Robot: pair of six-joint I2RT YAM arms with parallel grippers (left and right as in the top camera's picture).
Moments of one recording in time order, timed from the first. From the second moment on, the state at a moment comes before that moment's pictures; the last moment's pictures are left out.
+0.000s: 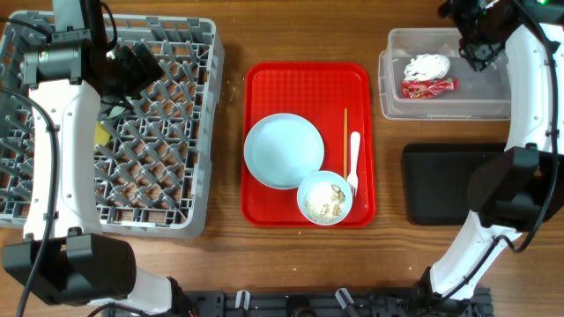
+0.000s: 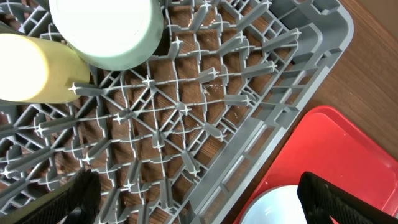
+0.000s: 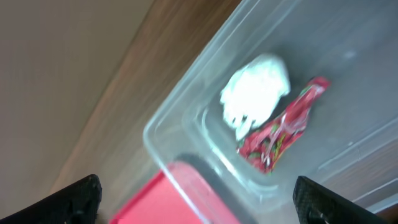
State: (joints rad) left arm 0.11 1.70 1.74 -1.18 0.00 -0.50; right arm -0.18 2.08 2.11 -1.08 -0.19 0.72
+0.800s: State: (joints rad) left arm 0.11 1.70 1.74 -1.18 0.00 -0.50; right arm 0.10 1.66 1.96 -1.60 -0.36 0.20
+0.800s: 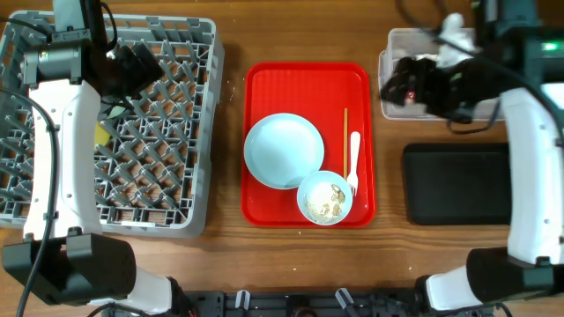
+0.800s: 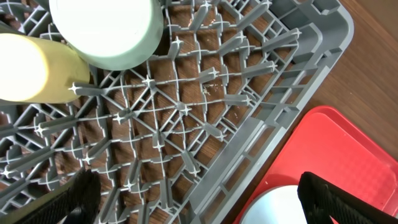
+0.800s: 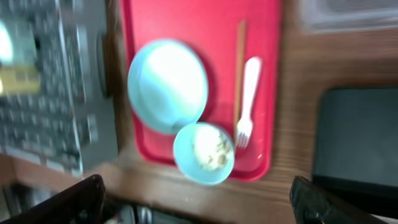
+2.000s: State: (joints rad) left arm 0.11 1.70 1.74 -1.18 0.00 -0.50; right arm -0.05 1.72 1.82 -1.41 -0.05 0.49
